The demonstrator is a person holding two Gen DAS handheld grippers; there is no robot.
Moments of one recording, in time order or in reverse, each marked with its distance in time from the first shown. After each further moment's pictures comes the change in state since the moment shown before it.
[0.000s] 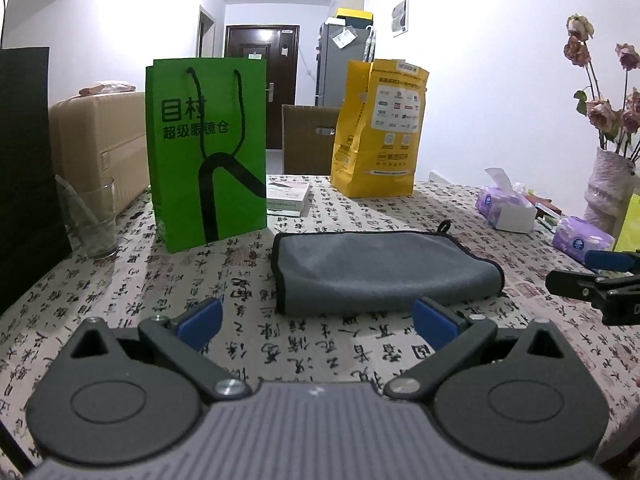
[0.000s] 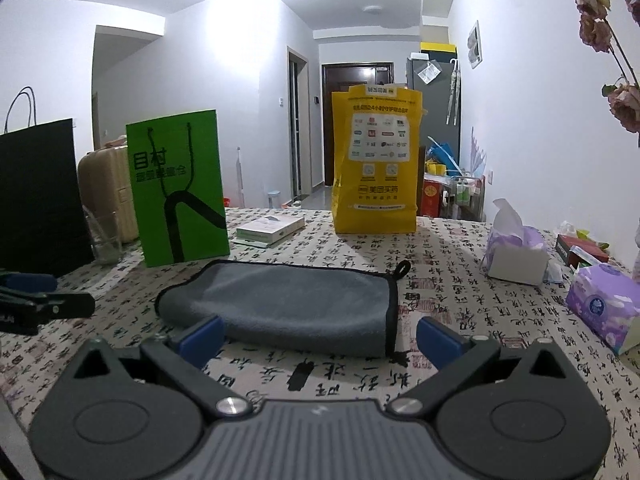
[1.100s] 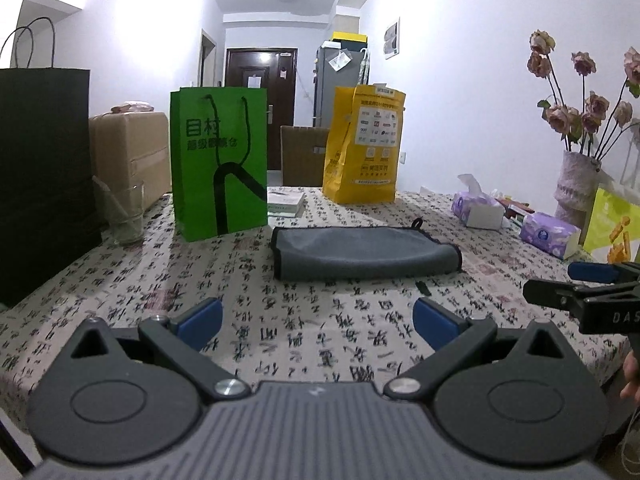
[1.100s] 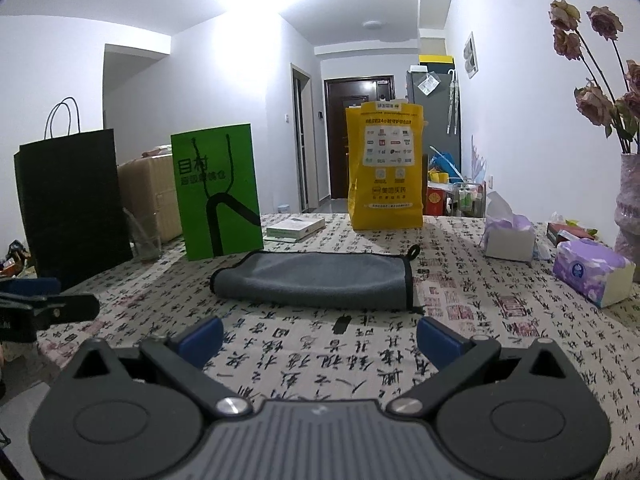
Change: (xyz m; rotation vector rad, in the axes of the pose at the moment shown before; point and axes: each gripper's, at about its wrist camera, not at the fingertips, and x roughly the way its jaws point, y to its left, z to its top) left arm -0.104 -0.018 -0.053 0.012 -0.071 0.005; right arm -0.092 0.035 -0.048 0.029 -0.049 0.021
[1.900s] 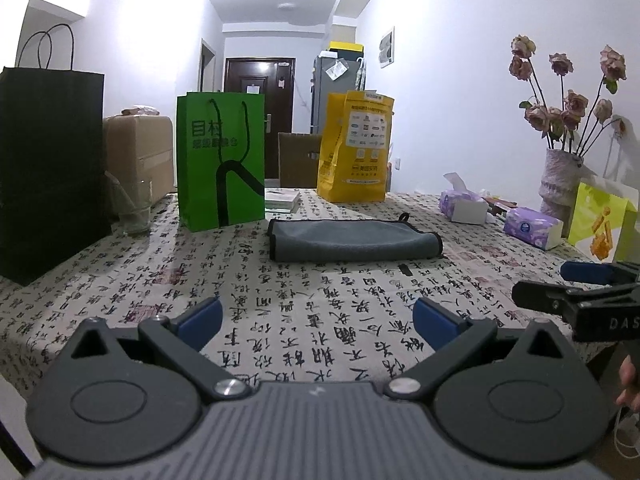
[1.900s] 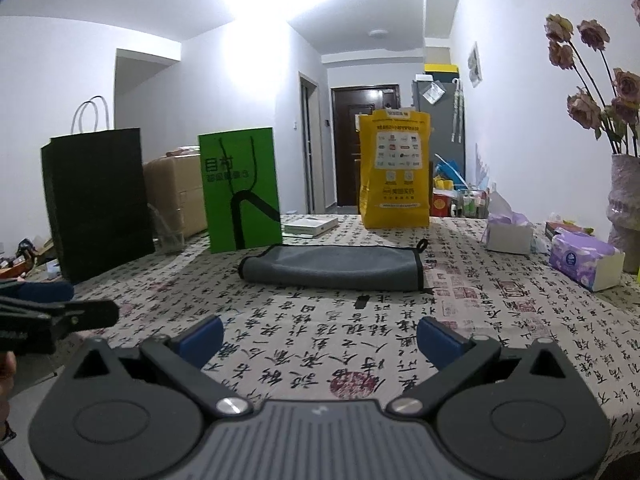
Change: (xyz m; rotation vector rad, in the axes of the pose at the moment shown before) left arm -0.048 -0.012 -0.033 0.000 -0.034 -0.009; right arm -0.054 0.026 -0.033 -0.020 -0.035 0.021
